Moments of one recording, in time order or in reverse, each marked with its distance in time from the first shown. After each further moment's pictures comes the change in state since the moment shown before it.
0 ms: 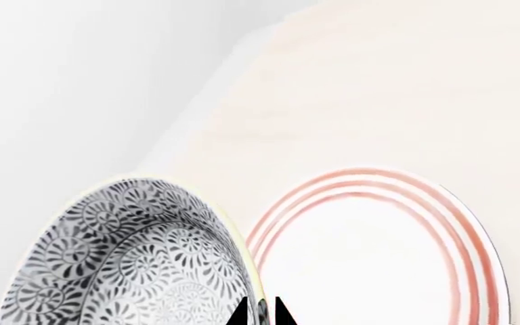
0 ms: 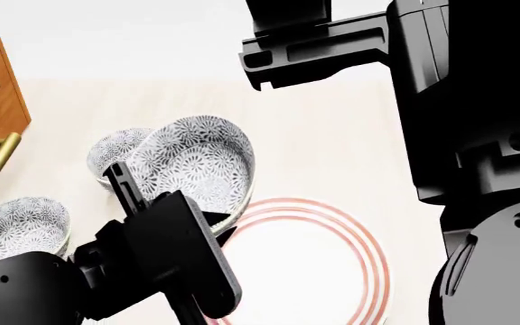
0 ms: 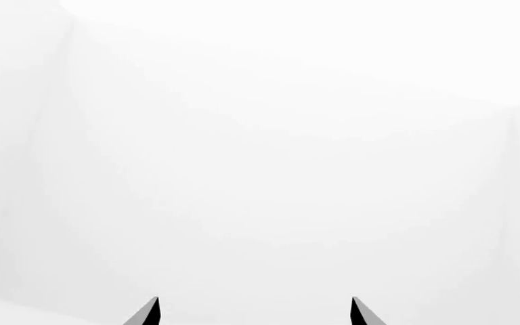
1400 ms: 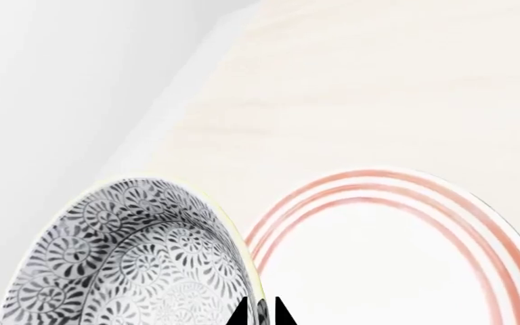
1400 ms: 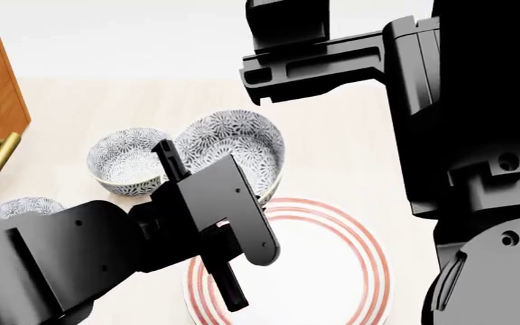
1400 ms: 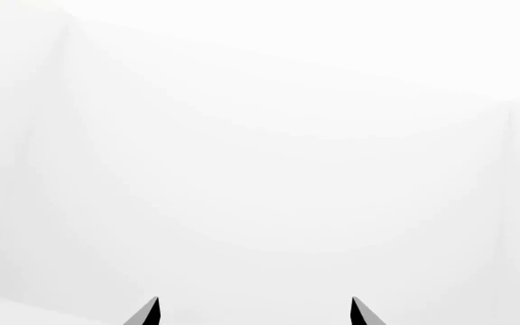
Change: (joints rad) left arm -0.094 0.188 0.088 -0.432 0.095 0.167 0.174; right arm -0.042 0.012 -0.015 -0.021 -0.018 -0.034 0.009
